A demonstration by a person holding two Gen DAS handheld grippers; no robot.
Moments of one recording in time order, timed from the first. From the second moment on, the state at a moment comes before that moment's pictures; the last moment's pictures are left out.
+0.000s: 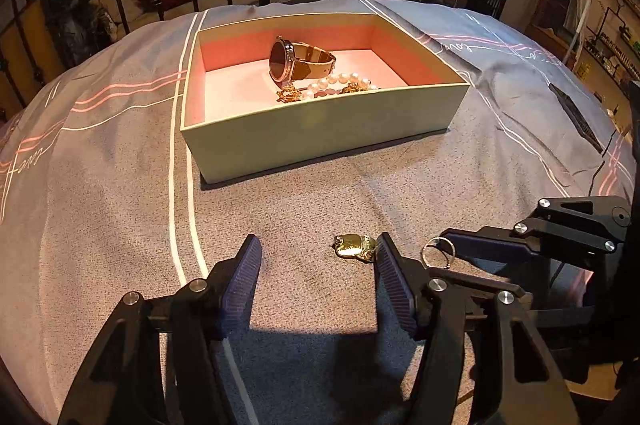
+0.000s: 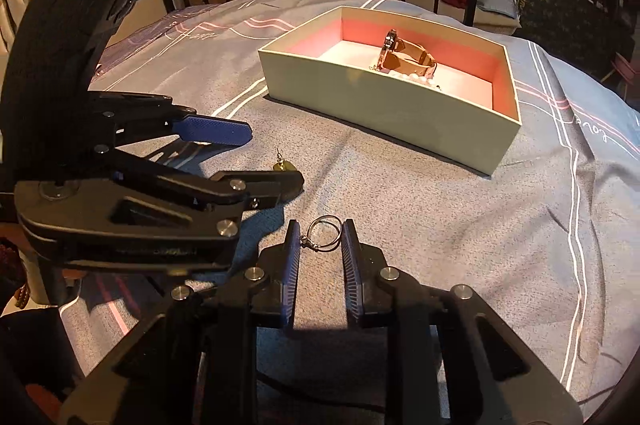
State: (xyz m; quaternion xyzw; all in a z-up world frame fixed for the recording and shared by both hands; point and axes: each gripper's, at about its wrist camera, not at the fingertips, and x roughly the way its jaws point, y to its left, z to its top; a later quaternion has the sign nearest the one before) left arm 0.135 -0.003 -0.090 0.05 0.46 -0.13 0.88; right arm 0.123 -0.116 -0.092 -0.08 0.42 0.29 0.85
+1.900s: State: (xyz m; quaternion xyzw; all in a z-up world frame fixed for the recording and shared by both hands) left arm 0.193 0.015 -0.017 -0.07 0.41 -0.15 0.90; right arm 0.186 -0.115 -0.018 -0.06 0.34 0.28 0.89
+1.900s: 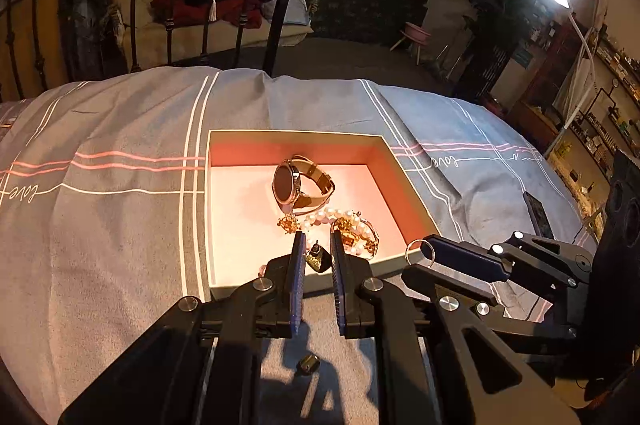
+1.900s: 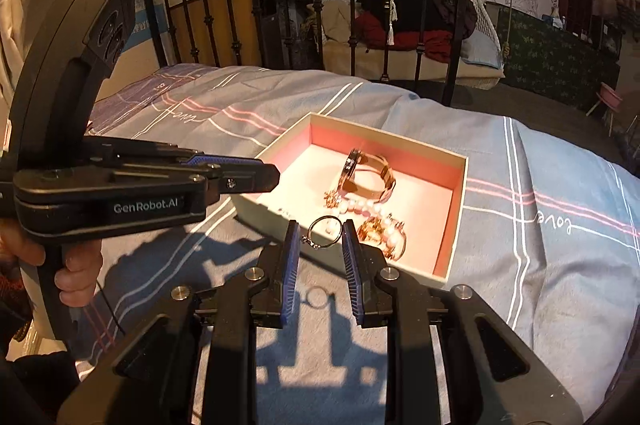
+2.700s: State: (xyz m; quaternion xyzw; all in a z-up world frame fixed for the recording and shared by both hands) left arm 0.269 -0.010 -0.049 -0.04 0.47 -0.11 0.88; right arm 0.267 -0.113 -0.064 -0.04 0.42 0.23 0.88
